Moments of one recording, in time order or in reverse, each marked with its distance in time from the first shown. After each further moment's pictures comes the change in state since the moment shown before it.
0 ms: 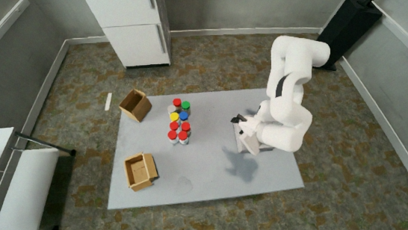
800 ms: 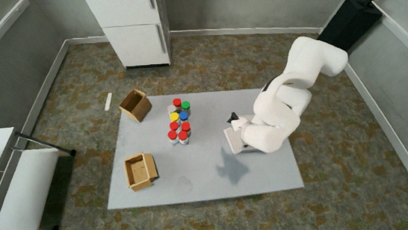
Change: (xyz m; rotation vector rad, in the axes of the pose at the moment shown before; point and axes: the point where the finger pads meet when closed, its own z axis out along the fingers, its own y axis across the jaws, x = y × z) arm 0.026 0.011 -0.001 0.171 -0.156 0.318
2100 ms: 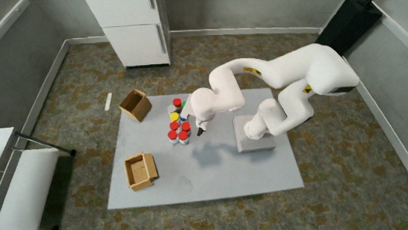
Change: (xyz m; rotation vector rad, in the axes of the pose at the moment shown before) arm 0.102 0.076 0.028 0.309 -0.231 0.797
